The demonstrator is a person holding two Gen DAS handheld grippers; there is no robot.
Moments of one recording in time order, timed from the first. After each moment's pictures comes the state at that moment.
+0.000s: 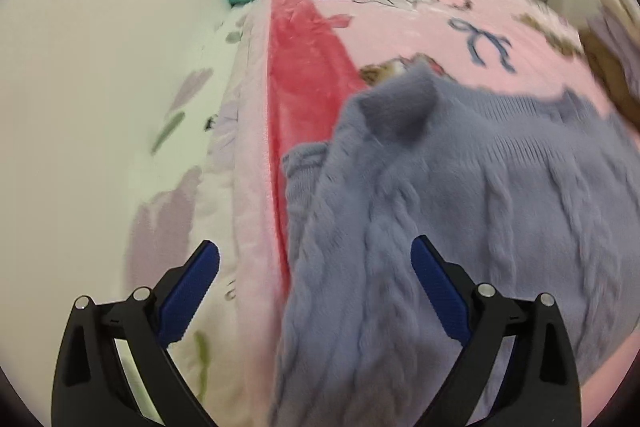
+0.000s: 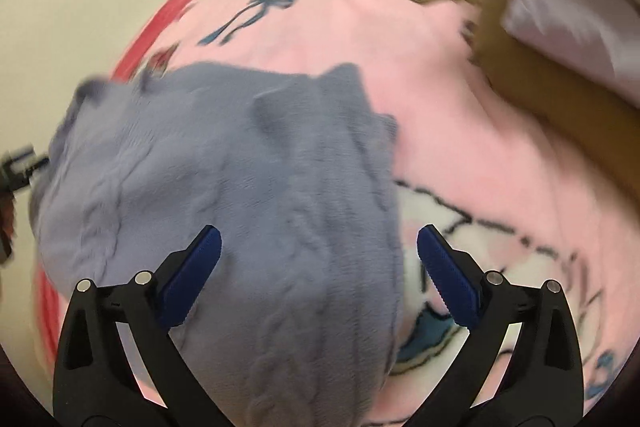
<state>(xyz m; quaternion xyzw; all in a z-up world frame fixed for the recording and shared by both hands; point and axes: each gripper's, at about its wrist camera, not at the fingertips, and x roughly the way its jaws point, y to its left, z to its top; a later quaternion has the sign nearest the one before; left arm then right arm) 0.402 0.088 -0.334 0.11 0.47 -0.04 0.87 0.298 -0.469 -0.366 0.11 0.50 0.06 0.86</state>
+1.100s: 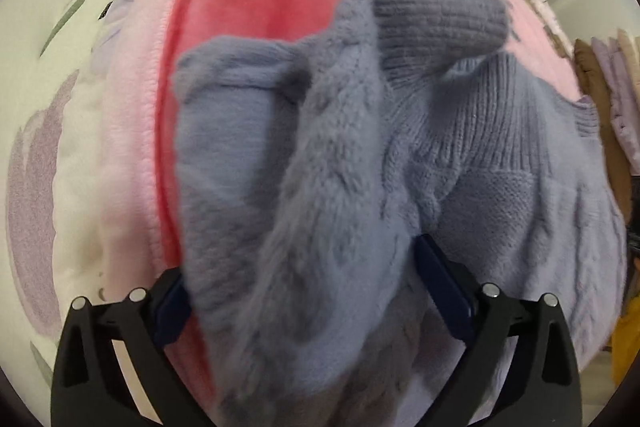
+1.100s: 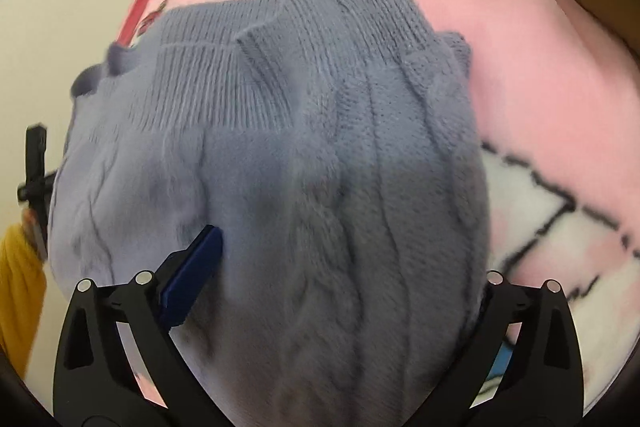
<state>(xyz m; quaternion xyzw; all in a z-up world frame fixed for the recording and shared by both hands) 0.464 0.069 -0.418 0.00 0.64 -0.13 0.75 0.357 -0.445 -0.425 0.18 0.61 0.12 0.76</state>
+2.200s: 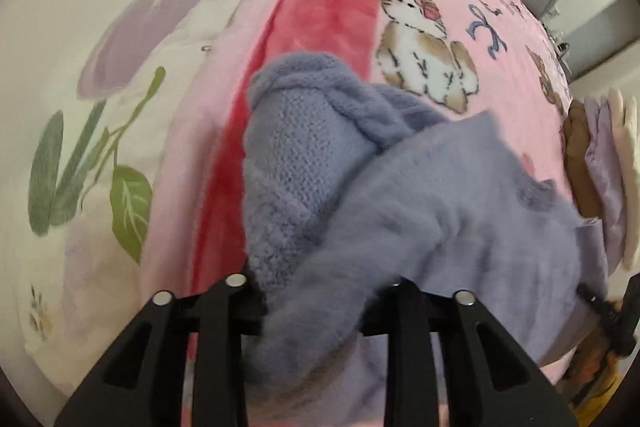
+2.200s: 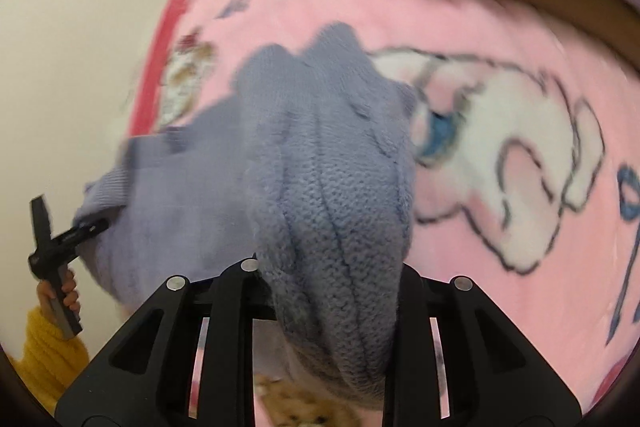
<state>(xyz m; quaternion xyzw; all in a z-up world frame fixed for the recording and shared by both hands) 0.268 0.092 -0.346 -0.13 0.60 -0.02 0.79 0.191 -0.468 -0.338 0.23 0.57 0.05 0.79</state>
